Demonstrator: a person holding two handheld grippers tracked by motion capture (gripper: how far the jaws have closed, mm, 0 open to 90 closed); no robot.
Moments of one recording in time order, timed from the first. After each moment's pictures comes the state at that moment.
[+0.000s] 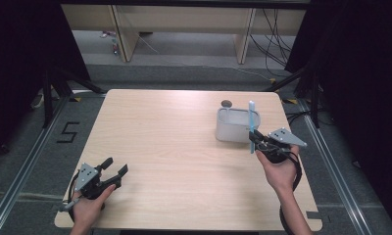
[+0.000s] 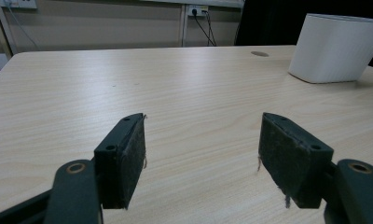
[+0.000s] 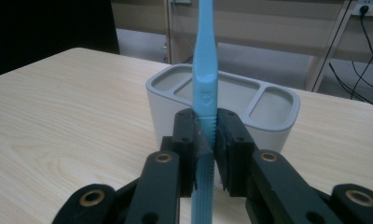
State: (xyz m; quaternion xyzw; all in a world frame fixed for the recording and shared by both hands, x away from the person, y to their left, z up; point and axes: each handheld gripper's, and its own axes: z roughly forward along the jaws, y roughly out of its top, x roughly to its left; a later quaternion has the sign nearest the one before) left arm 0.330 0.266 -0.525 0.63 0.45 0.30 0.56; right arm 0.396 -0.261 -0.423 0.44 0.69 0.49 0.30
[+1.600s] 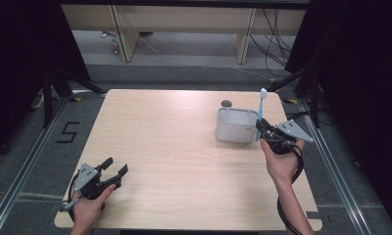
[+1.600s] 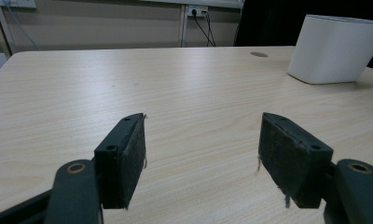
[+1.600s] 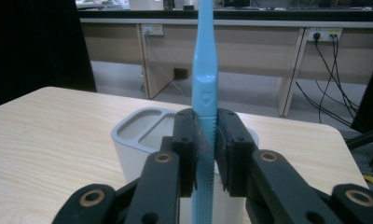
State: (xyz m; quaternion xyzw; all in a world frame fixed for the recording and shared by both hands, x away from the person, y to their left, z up) left arm 0.330 0.266 -0.525 0.63 0.45 0.30 0.56; right arm 0.410 -0.267 -0.408 0.46 0.63 0.51 0.35
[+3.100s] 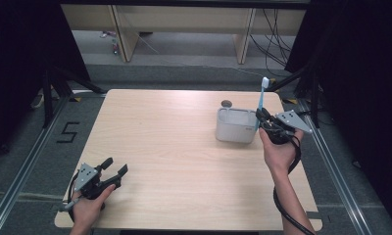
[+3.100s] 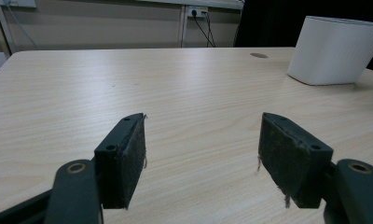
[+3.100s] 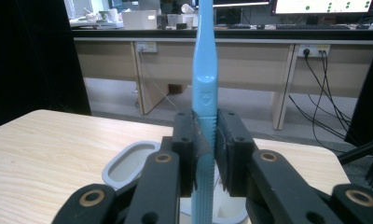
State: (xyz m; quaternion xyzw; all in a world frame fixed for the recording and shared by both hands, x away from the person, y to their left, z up) left arm 0.331 0.267 -0.526 0.63 0.45 0.29 0.57; right arm 0.429 -0.261 -0.391 0.46 0.61 0.53 0.37
